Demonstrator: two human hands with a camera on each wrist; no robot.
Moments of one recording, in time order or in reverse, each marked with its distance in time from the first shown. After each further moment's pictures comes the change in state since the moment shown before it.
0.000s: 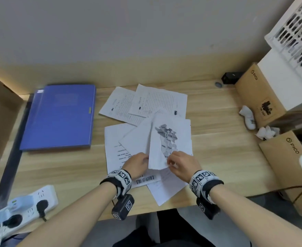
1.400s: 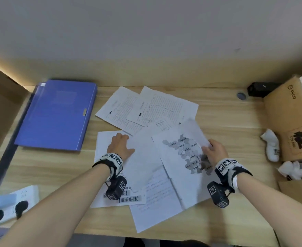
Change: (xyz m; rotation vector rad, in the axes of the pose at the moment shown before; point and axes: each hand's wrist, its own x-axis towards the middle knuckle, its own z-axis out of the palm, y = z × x) left_hand 0.113 -0.012 -0.046 0.206 0.217 -0.440; right_hand 0.095 0.182 -0.055 0.544 0.054 0.579
